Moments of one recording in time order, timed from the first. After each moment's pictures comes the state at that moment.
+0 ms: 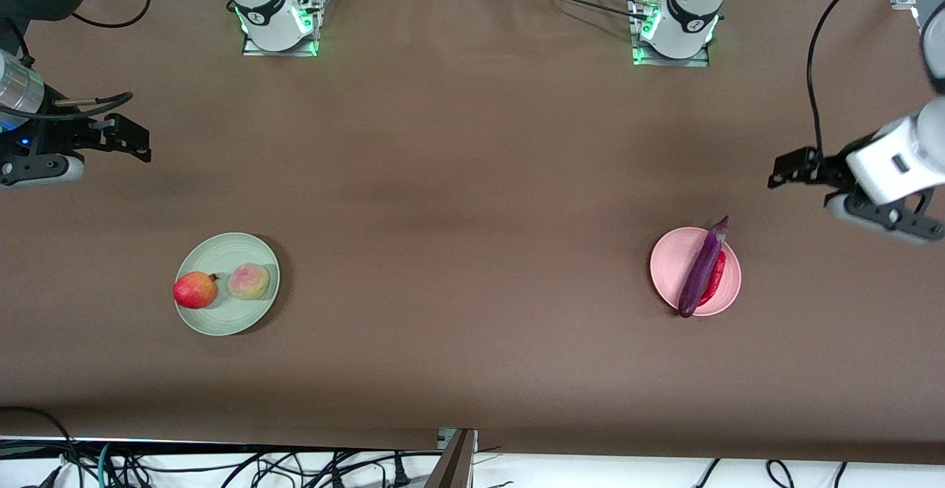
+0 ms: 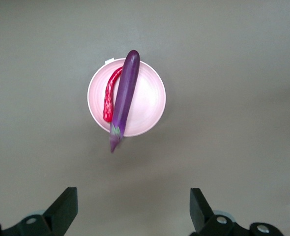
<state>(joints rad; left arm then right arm) 0.12 0.16 -0.13 -1.51 -0.07 1.56 0.23 0.01 0.10 0.04 -1.56 -0.06 1.60 -0.10</state>
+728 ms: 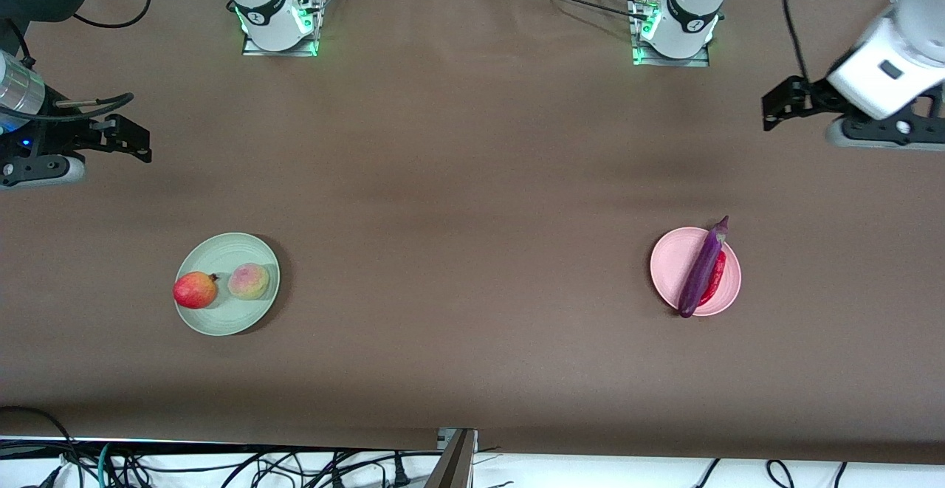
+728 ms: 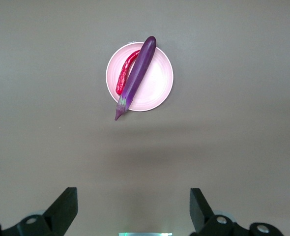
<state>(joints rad) -0.05 0.03 -0.13 -1.51 0.06 1.44 -0.12 0.01 0.10 0.04 -1.56 -0.06 1.60 -0.10</state>
